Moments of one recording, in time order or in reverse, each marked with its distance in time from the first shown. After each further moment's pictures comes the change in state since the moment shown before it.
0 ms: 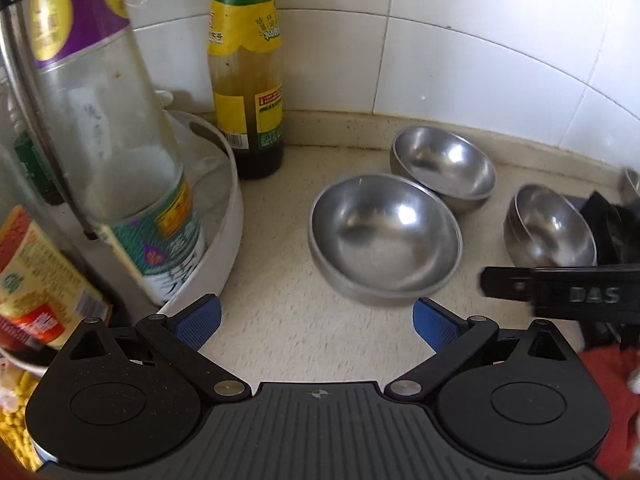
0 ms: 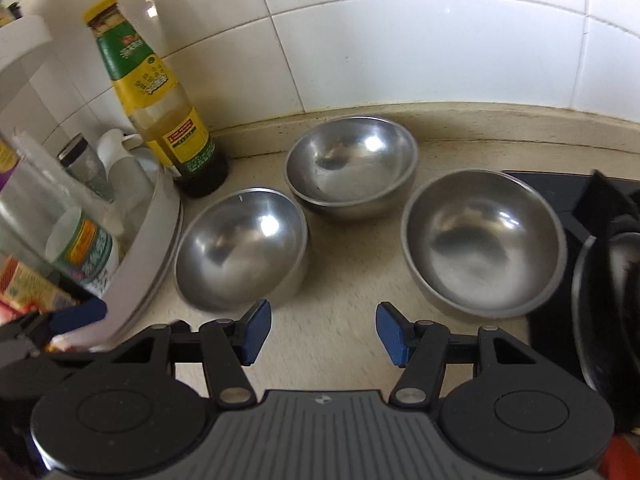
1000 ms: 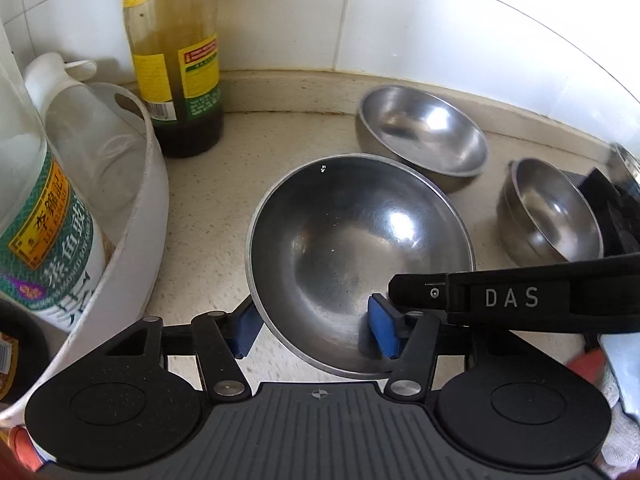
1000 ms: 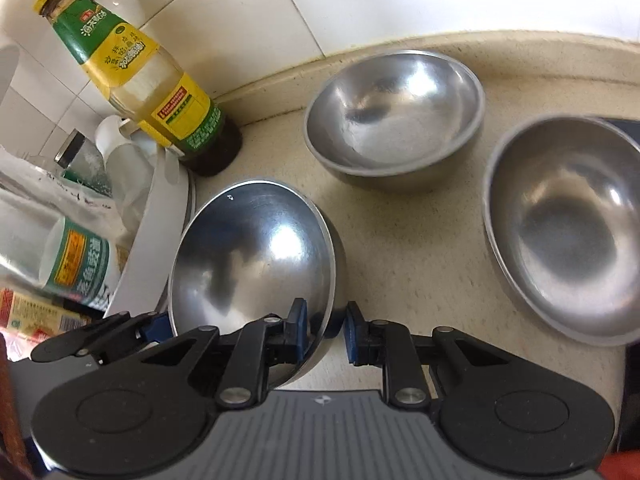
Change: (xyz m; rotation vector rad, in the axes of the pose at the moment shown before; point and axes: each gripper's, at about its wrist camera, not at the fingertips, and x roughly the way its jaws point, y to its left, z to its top) left arm 0.054 -0.012 0.009 0.060 0.101 -0.115; right arm 0.055 0.006 0.004 0.089 0.150 0.137
